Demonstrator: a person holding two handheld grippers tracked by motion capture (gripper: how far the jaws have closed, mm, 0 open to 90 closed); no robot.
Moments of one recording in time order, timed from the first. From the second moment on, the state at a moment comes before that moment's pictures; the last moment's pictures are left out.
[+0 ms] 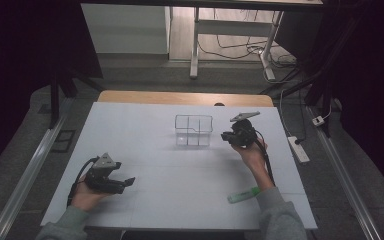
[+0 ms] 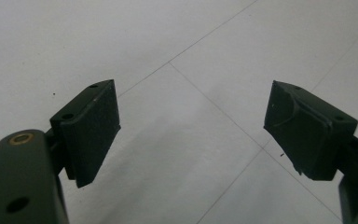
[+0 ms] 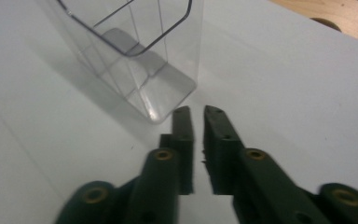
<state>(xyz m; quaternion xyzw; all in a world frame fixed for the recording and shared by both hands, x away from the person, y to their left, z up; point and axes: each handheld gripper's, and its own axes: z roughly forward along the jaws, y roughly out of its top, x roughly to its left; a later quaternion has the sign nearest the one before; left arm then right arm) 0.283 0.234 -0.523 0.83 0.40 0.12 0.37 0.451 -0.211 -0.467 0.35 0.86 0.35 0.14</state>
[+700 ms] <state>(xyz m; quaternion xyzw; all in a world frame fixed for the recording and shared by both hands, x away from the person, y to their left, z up) 0.283 0.234 -0.522 0.83 0.40 0.12 0.37 0.409 -0.268 -0.456 0.31 0.87 0.36 0.13</state>
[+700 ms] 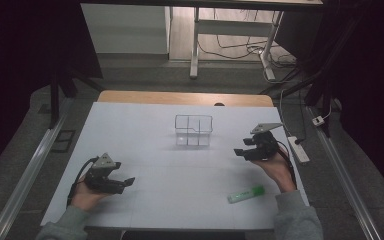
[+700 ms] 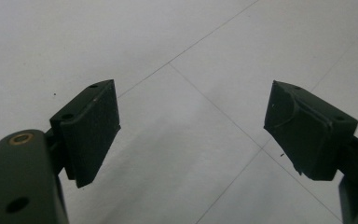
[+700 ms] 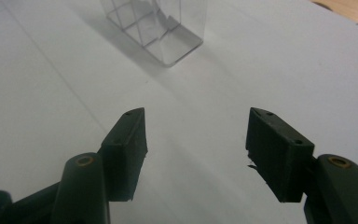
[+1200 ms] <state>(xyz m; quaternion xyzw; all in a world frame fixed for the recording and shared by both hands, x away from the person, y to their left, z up) 0.282 0.235 -0.521 0.83 0.40 0.13 0.37 0.388 -0.292 -0.454 0.27 0.89 0.35 0.10</state>
